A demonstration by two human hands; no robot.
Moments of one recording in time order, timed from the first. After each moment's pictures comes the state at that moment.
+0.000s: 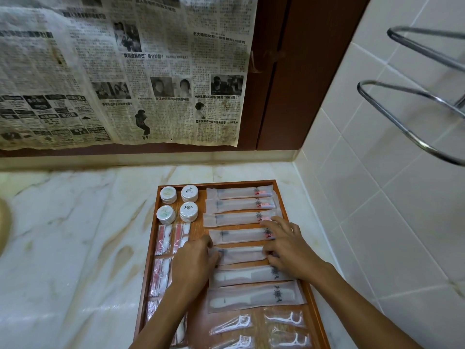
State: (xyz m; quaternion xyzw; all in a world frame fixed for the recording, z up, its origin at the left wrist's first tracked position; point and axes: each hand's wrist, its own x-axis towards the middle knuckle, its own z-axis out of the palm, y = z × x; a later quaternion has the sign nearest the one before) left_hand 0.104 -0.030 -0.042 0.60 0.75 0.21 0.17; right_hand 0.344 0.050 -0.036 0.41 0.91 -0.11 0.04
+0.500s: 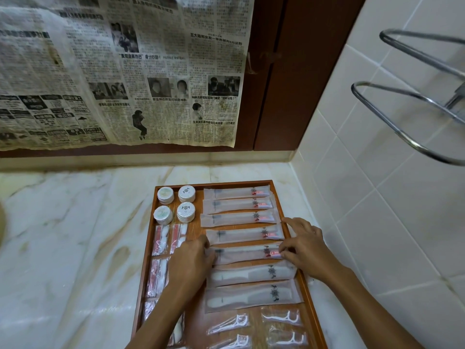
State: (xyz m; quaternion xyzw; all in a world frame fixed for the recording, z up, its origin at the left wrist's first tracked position) left_hand 0.101 -0.029 -0.049 0.60 0.75 0.20 0.17; right_hand 0.383 0.050 -0.033 0.51 0.85 -0.15 0.00
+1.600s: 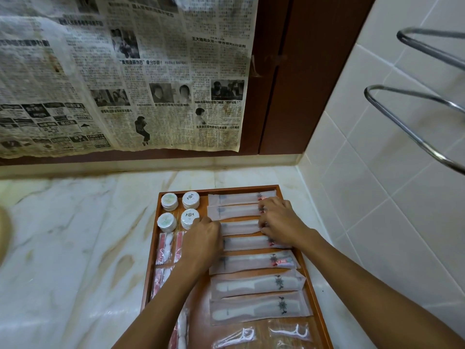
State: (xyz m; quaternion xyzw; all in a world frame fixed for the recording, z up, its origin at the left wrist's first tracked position) left_hand 0.100 0.027 -0.028 0.68 0.72 0.10 0.08; right_hand 0.310 0.127 -0.032 0.42 0.90 -0.08 0.02
